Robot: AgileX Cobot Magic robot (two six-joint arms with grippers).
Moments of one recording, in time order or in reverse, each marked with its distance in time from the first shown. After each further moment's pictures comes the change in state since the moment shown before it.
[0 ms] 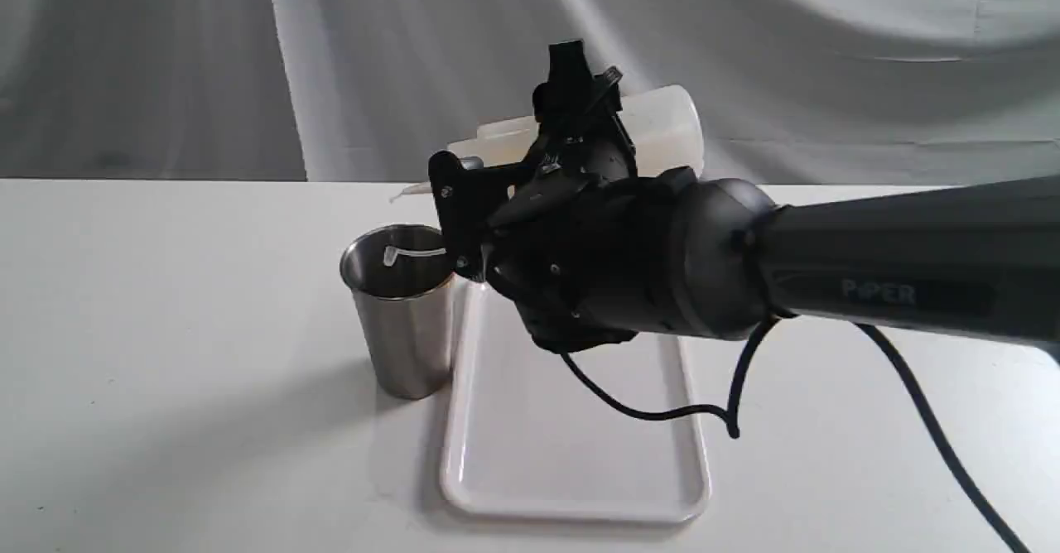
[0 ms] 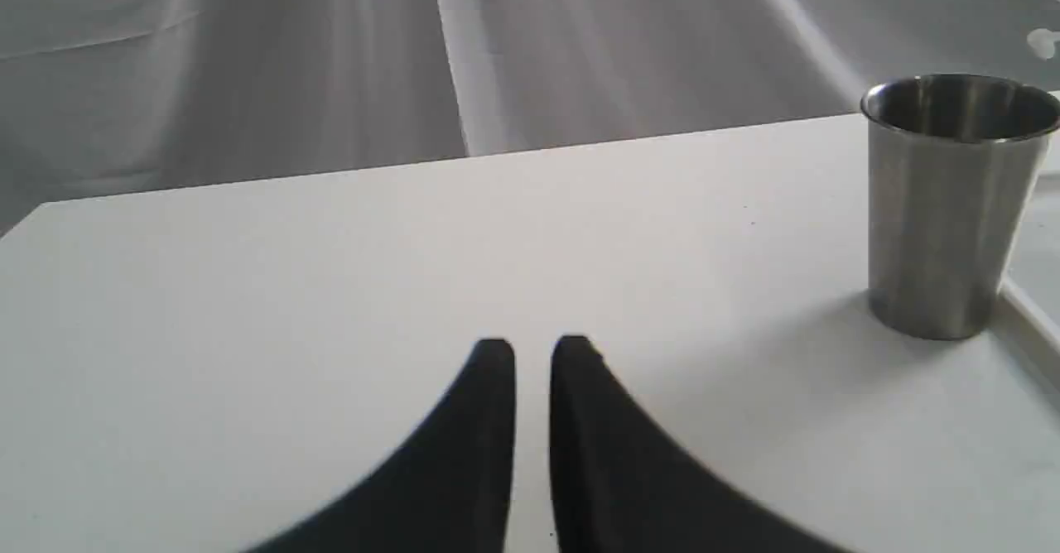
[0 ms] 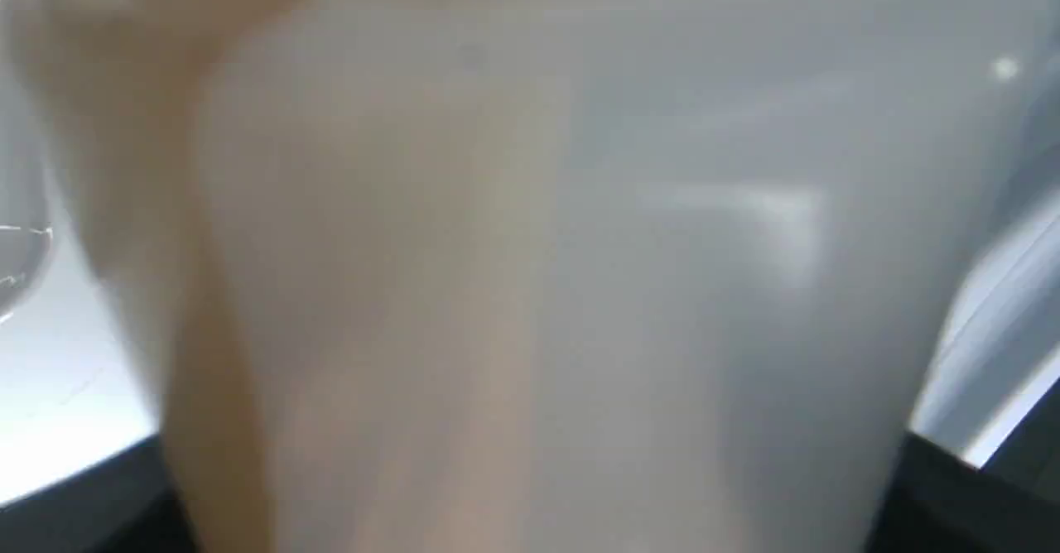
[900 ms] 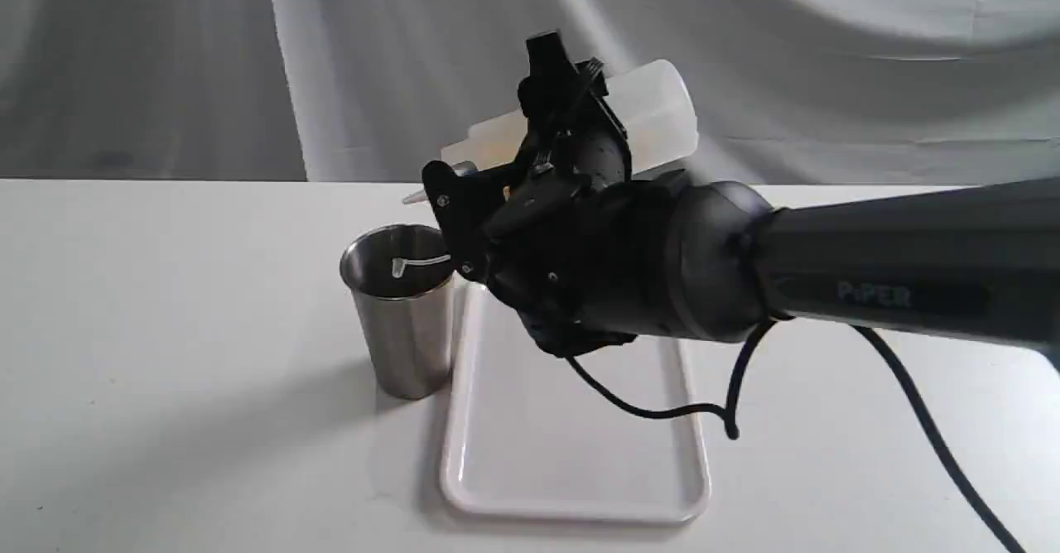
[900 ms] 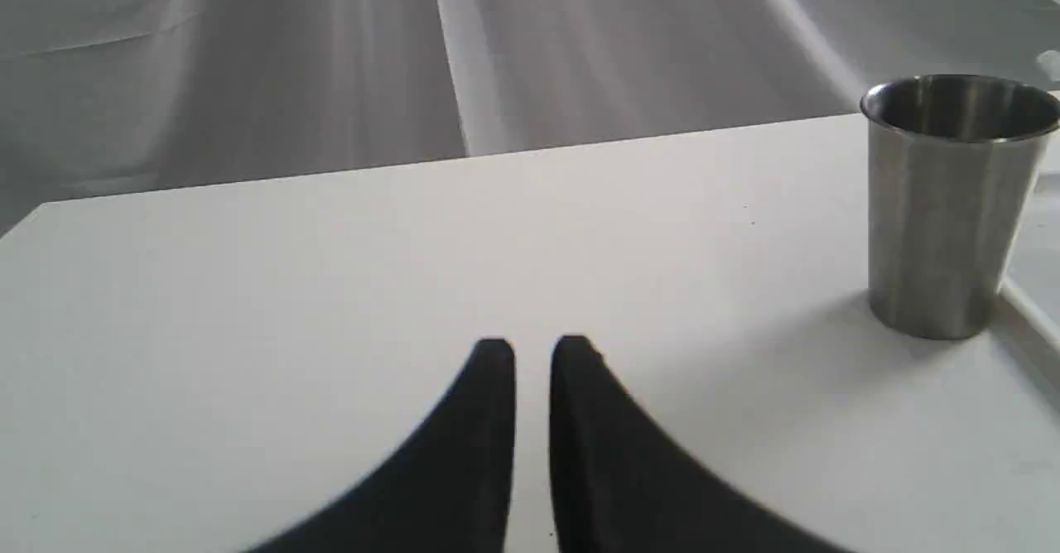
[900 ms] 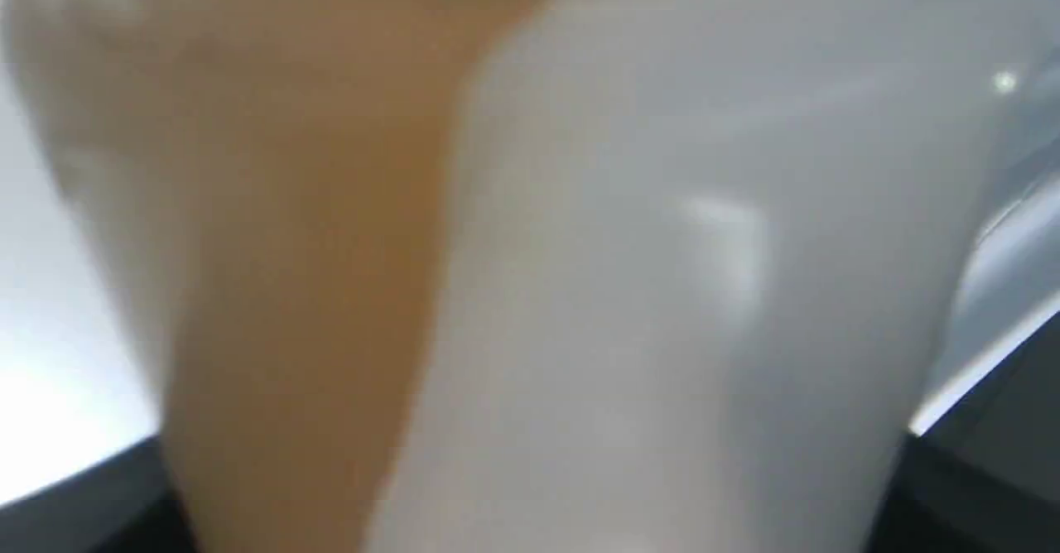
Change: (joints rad) left arm 0.000 0.000 0.000 0.000 0.000 0.000; right arm 0.000 0.002 0.000 -0.076 0.011 -0.071
